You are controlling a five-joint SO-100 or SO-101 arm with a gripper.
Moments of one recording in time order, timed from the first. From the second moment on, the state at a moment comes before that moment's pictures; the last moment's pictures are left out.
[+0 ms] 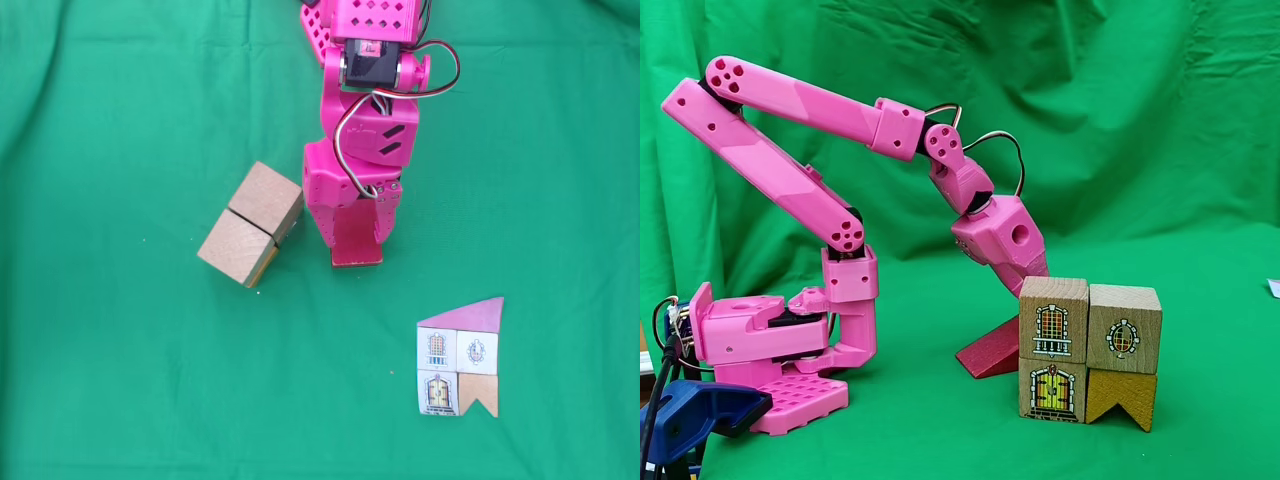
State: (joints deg) arm 2.8 133.2 153.5 32.4 -100.1
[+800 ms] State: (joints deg) arm 5.9 133.2 153.5 32.4 -100.2
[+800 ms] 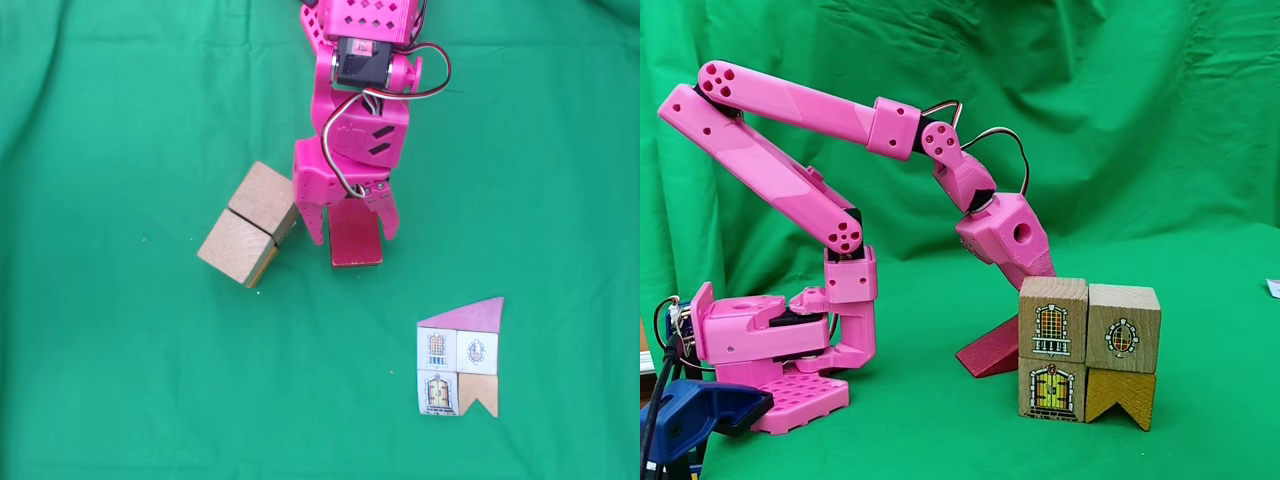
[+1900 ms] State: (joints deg) arm 5.8 118.4 148.4 32.3 -100.3
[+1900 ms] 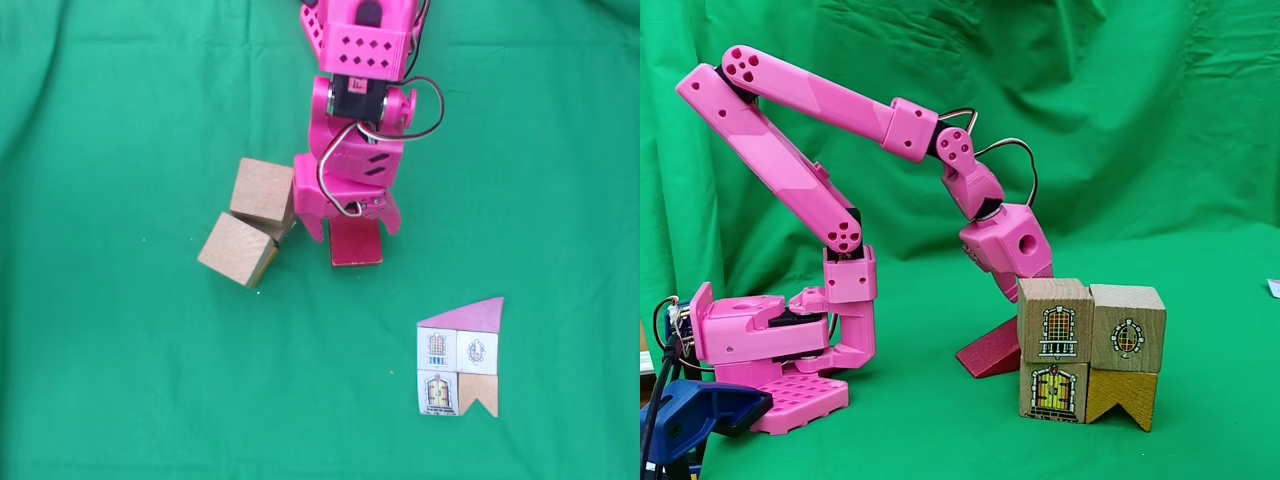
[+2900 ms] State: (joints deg) arm 5.5 112.9 145.5 27.2 -100.5
